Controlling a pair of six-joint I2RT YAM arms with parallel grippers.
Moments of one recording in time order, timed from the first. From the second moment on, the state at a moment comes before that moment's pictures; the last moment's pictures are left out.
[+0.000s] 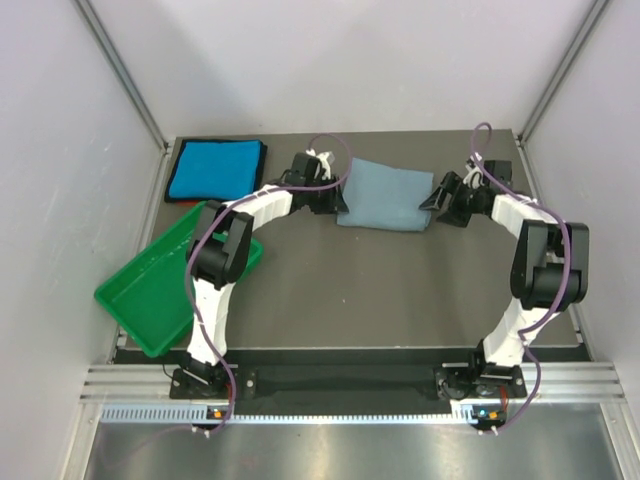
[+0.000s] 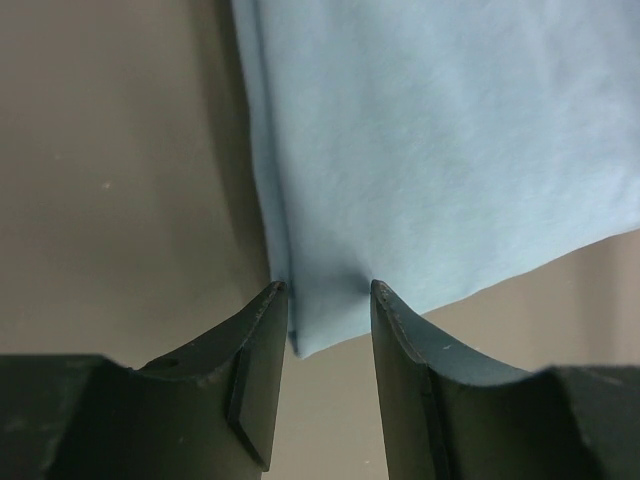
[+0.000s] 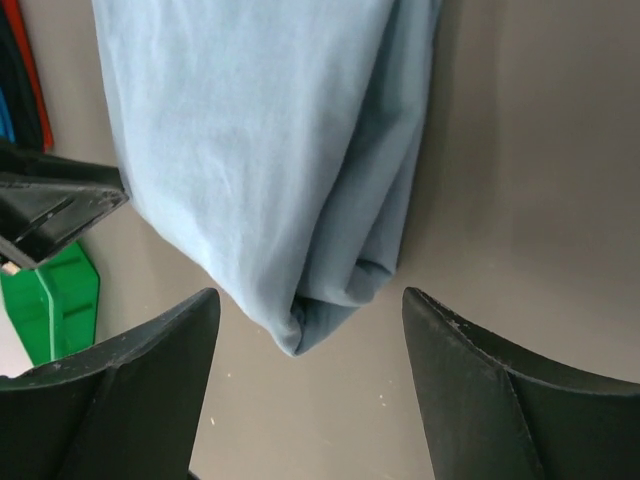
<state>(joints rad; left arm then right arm) -0.45 2.18 1.59 -0.15 0.38 -0.46 -0.09 1.79 1.16 -0.26 -0.59 0.41</state>
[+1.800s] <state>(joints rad) -0.49 2.07 1.44 -0.31 0.14 -0.63 -0.04 1.72 0.89 -0.01 -0.66 0.38</state>
